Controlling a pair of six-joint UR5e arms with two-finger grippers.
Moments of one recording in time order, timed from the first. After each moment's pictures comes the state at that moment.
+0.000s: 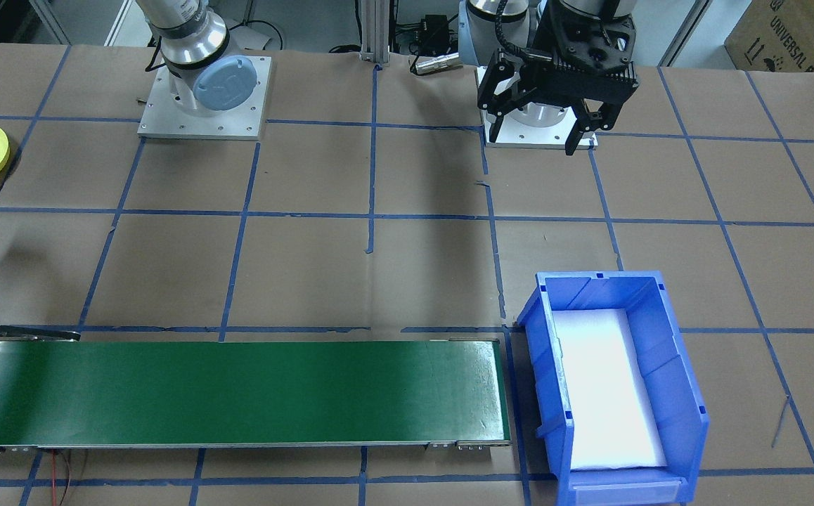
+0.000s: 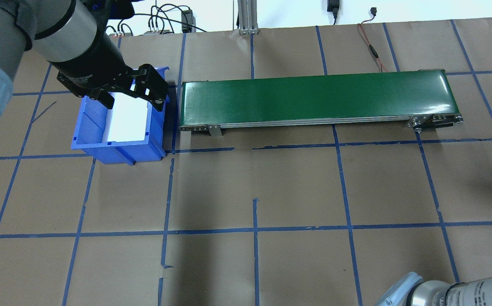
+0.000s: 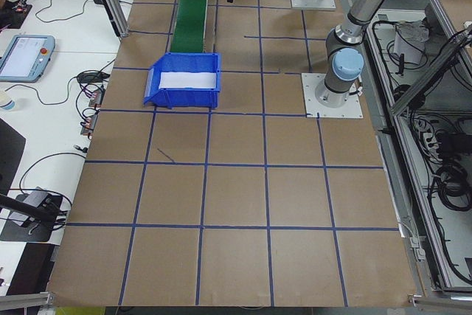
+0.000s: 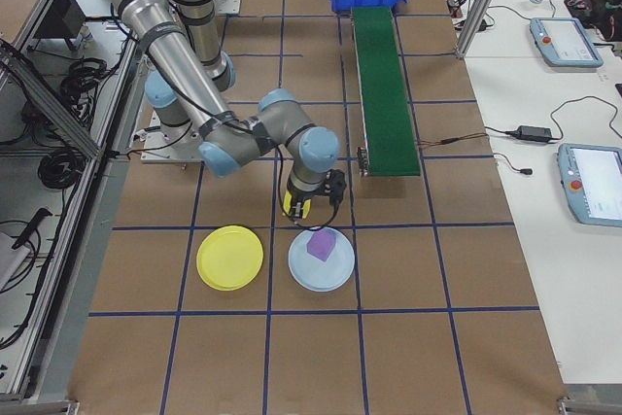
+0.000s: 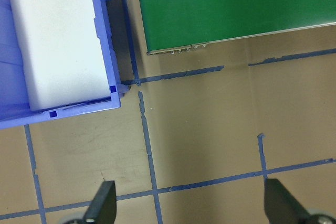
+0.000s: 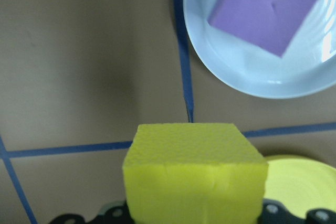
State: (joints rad) left arm -1.65 -1.47 -1.59 -1.54 1.51 0.06; right arm 0.56 -1.35 1.80 -1.83 -1.68 -0.87
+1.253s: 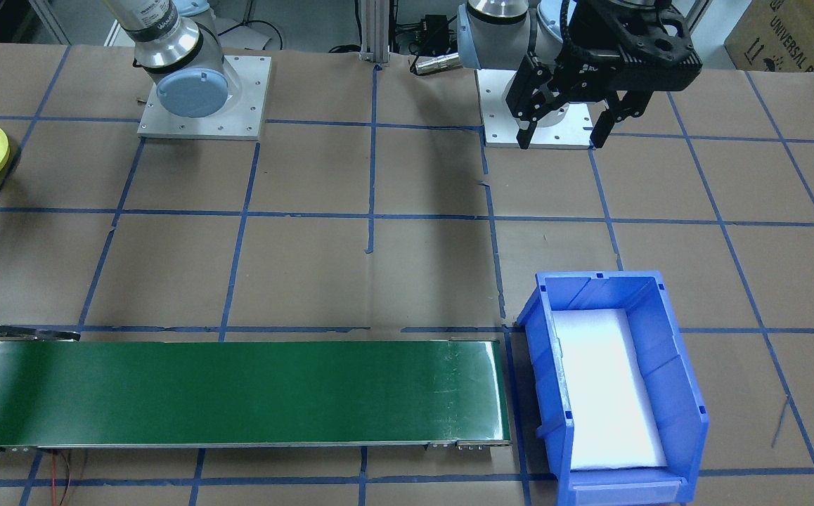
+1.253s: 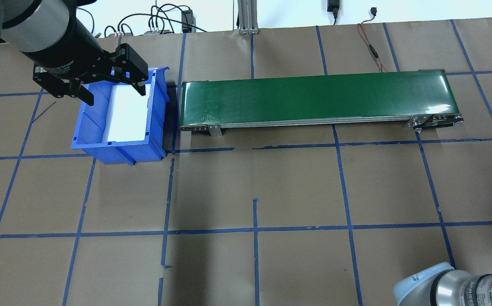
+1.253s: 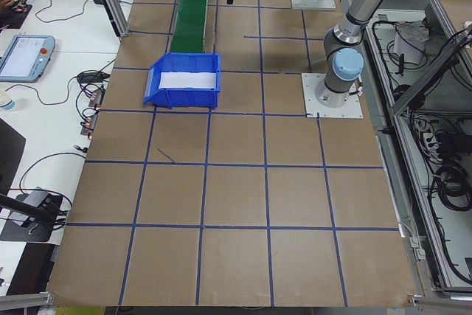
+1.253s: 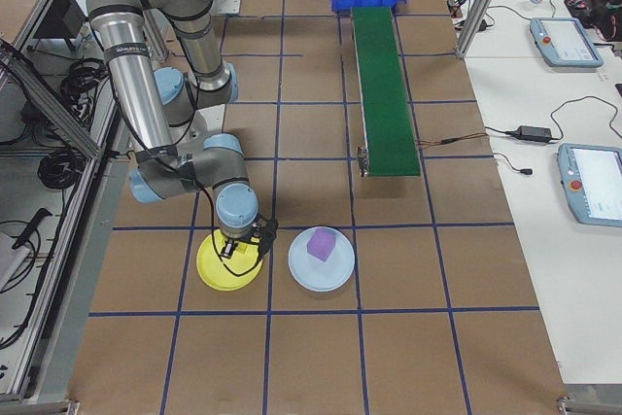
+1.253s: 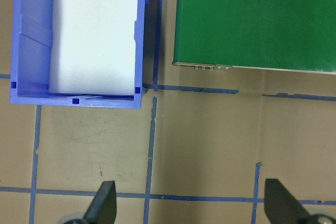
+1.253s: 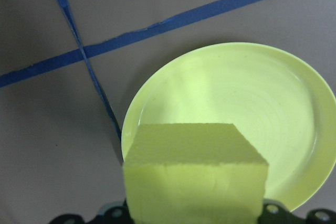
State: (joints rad) left arm -1.59 -1.46 -1.58 -1.54 1.52 -0.14; right arm 0.30 -1.35 1.94 -1.98 -1.71 -0.96
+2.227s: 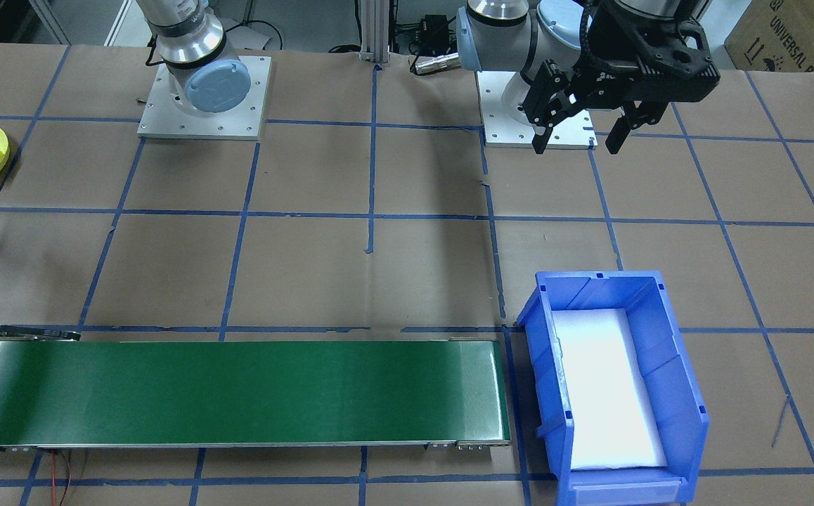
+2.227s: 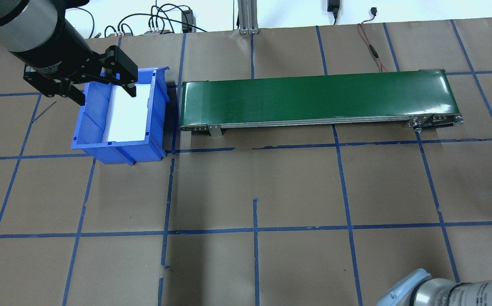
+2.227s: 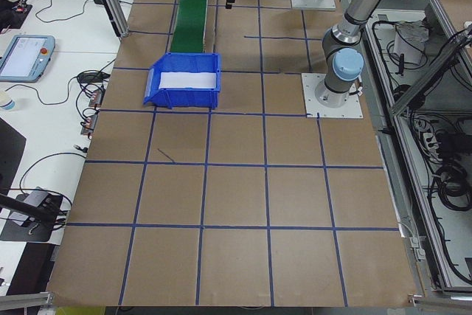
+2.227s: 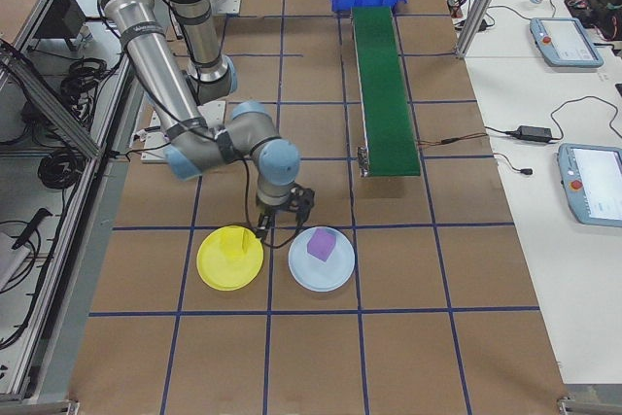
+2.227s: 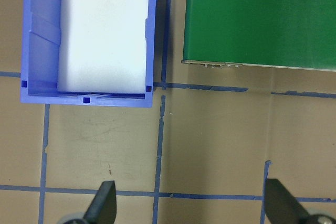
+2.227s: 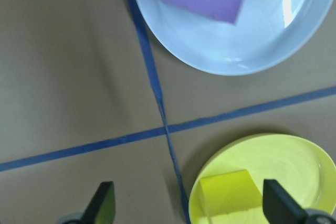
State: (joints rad) left arm -1.55 -1.47 -1.58 -1.55 1.52 -0.07; right arm 0.65 -1.43 1.88 -1.96 -1.72 -0.74
